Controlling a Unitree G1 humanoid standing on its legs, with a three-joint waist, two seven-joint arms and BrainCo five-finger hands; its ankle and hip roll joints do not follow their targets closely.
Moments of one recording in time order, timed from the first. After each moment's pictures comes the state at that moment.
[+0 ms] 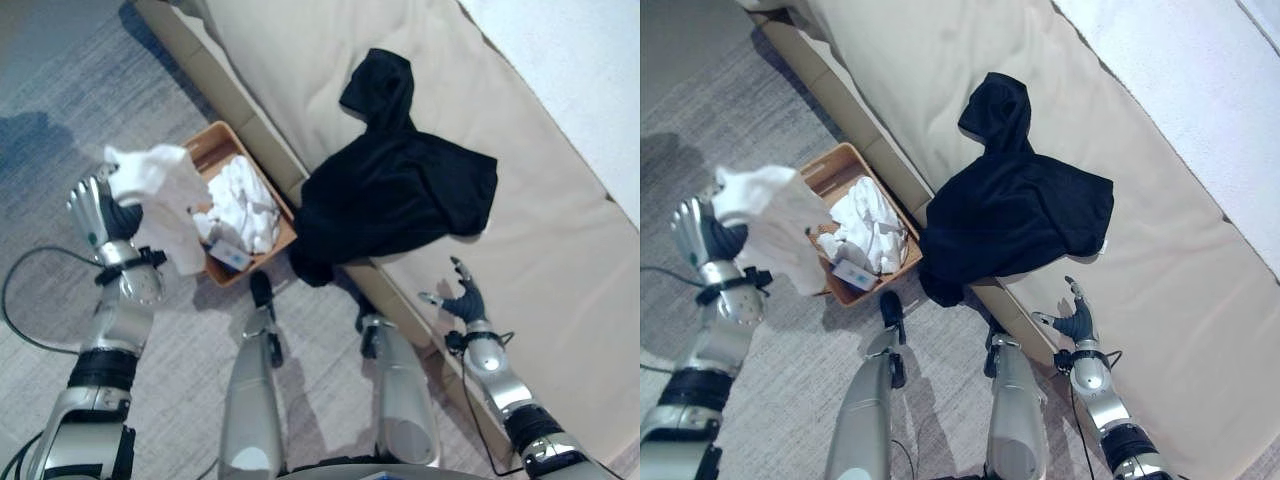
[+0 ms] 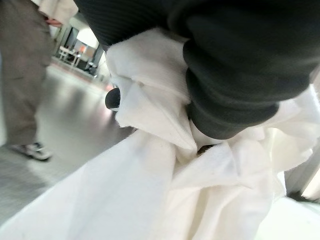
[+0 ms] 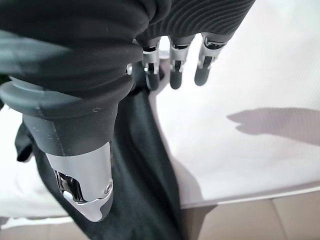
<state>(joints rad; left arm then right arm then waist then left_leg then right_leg) -0.43 0.65 0.02 0.45 0.40 -0.08 0.77 -0.17 -0.37 0.22 0.63 -0.01 -0.29 -0.36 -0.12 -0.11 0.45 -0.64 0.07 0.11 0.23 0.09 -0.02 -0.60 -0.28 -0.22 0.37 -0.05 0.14</state>
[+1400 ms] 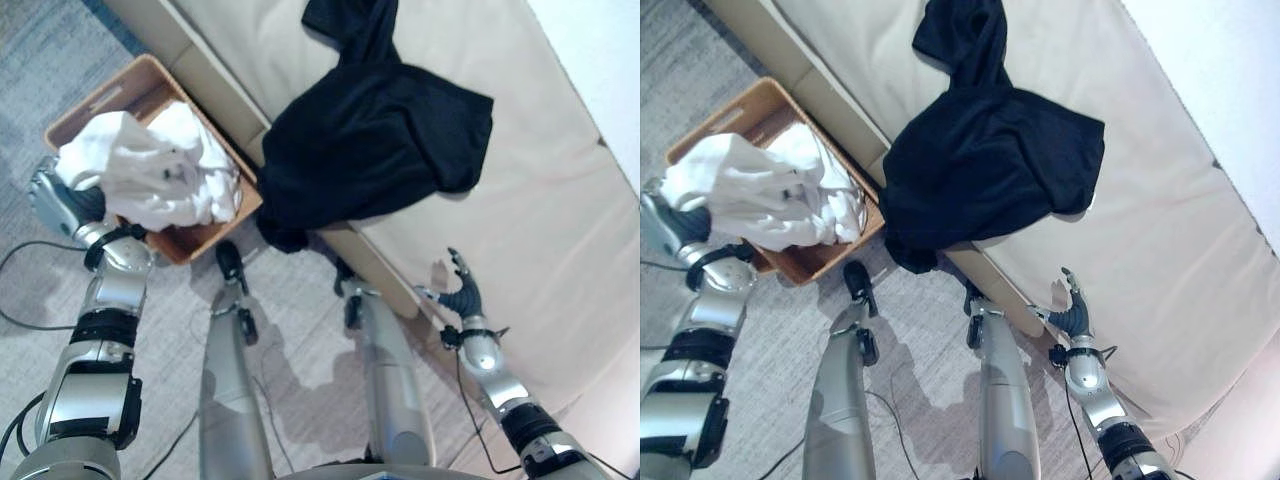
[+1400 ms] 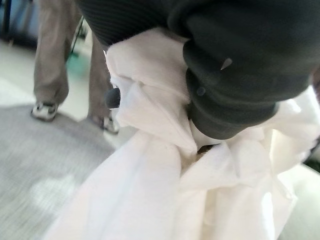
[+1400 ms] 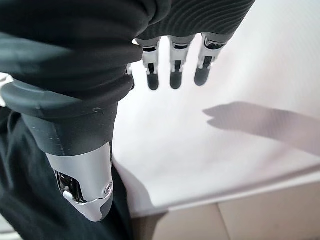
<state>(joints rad) -0.63 0.69 0.02 0.74 0.14 -0.03 0.96 -0.16 -0.38 0.25 0.59 0.01 -0.35 -0.40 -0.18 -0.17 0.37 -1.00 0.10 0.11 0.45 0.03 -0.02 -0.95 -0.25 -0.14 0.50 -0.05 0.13</state>
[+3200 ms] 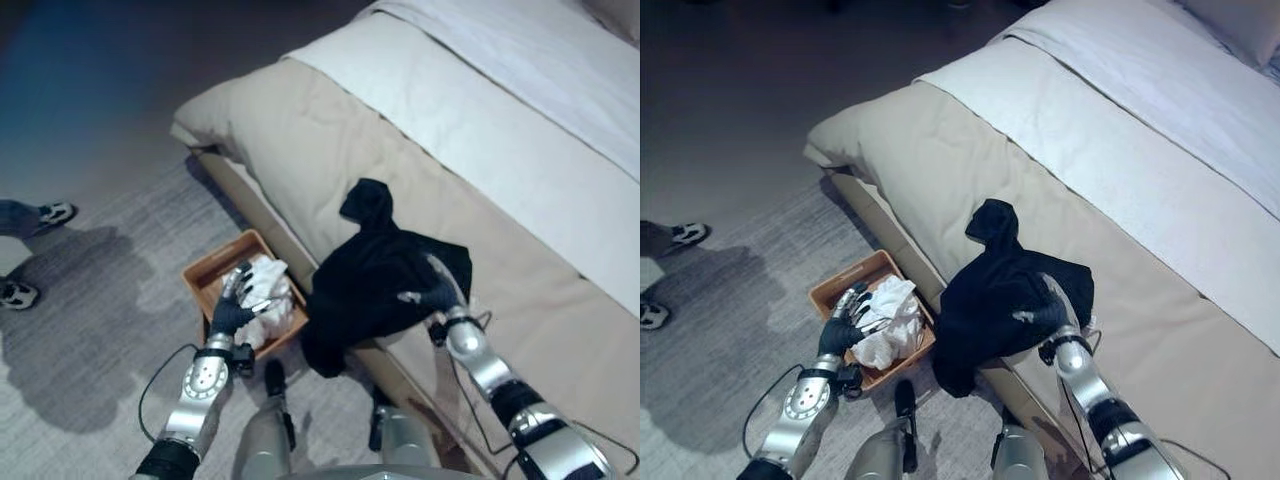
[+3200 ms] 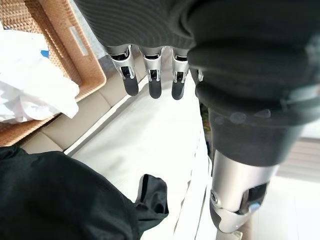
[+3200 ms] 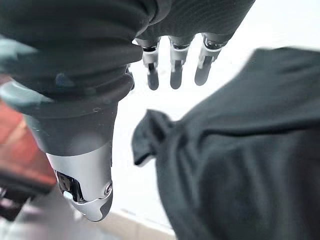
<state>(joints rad) -0.02 0.38 -0.31 0.35 -0.39 -0.38 0.14 -0.46 -0.36 0.39 0.81 -0.15 -0.20 -0.35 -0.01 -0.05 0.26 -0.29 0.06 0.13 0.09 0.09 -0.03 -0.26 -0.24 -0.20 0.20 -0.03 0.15</state>
